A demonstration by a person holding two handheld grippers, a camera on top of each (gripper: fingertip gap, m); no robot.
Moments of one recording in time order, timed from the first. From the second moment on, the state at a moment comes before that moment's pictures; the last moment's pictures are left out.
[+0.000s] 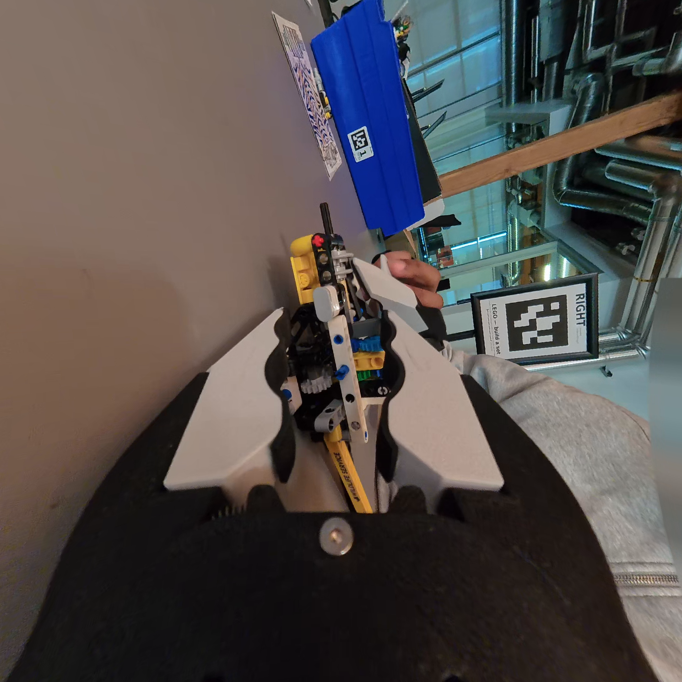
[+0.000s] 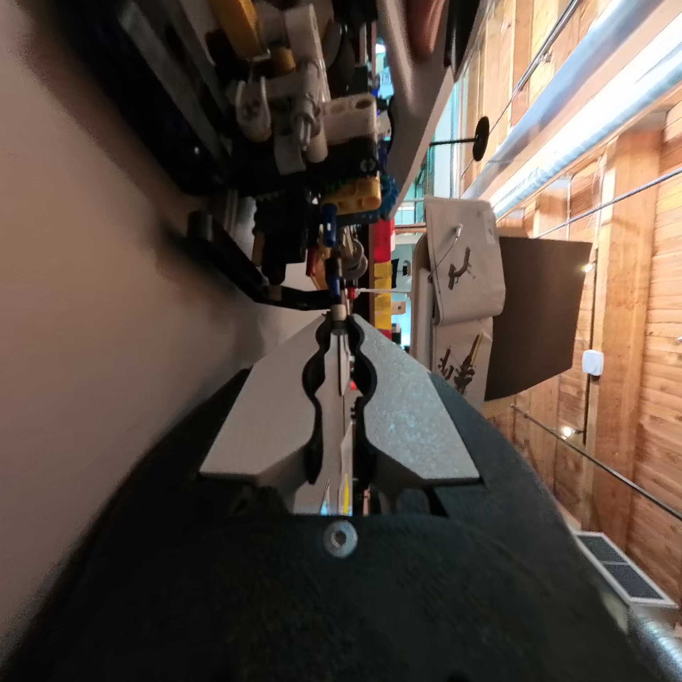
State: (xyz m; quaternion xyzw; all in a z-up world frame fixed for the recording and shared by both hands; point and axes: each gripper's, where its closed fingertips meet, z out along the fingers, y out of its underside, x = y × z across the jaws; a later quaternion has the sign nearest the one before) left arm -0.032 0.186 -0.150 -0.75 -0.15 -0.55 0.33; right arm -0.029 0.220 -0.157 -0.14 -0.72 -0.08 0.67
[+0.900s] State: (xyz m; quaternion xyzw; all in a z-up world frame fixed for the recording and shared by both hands) left arm -0.036 0.184 -0.147 -0.73 -0.17 -0.56 0.34; right arm -0.017 0.245 -0.156 -0.25 -0.71 -0.09 0.66
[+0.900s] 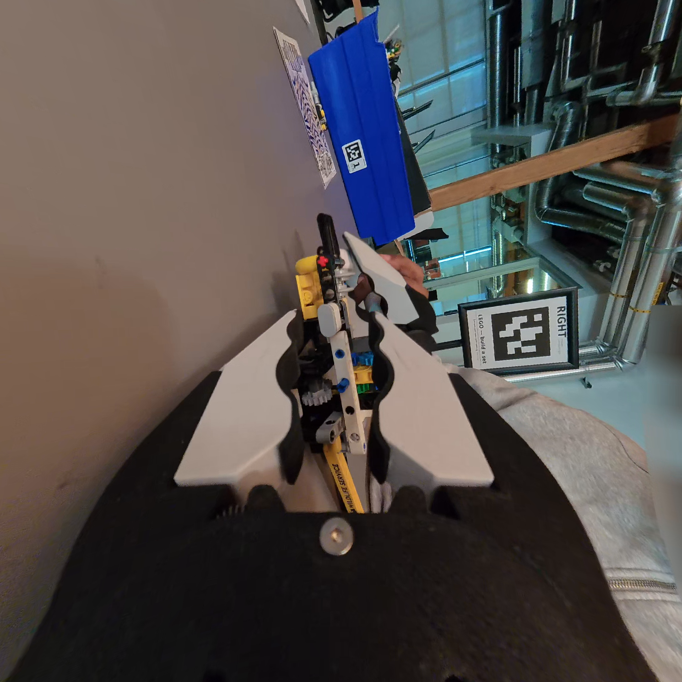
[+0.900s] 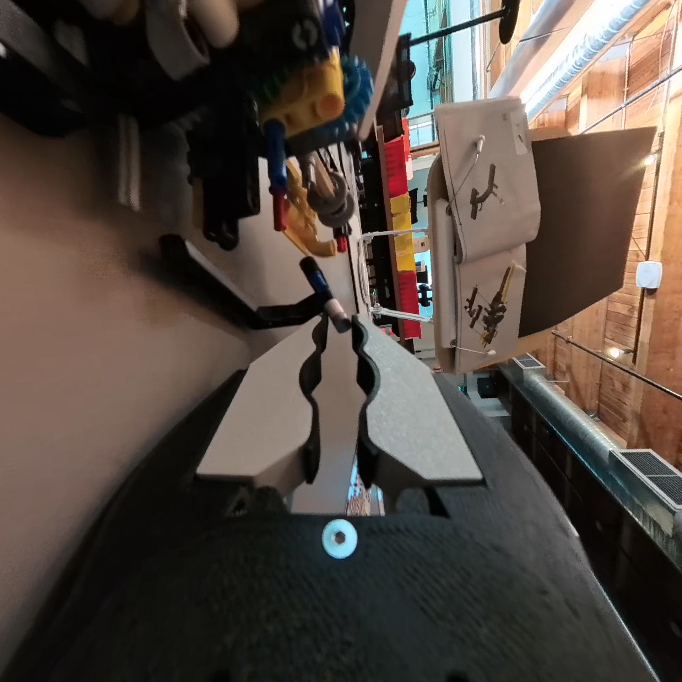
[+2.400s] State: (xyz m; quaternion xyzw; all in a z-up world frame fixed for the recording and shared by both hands) left arm -0.045 0.186 -0.151 -0.73 -0.19 -0.56 0.34; right arm -0.019 0.213 -0.182 -0.67 -0.61 0.38 0.18
